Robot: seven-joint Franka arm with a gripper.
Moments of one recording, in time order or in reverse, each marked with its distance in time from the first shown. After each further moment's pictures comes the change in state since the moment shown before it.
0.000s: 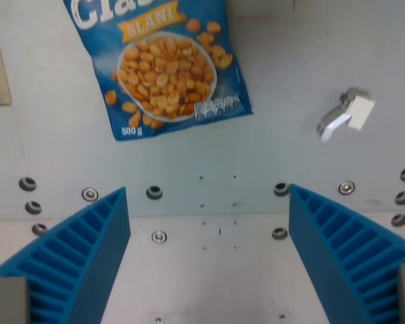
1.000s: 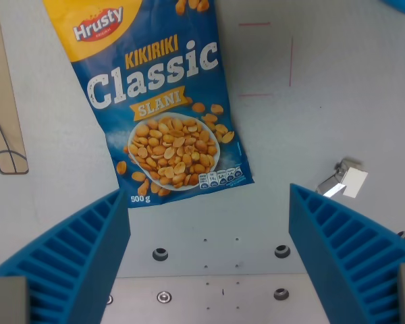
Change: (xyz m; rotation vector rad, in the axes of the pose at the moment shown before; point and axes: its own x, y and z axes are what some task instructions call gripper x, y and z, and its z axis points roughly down) arm 0.053 0.000 -0.007 0.001 0.080 0.000
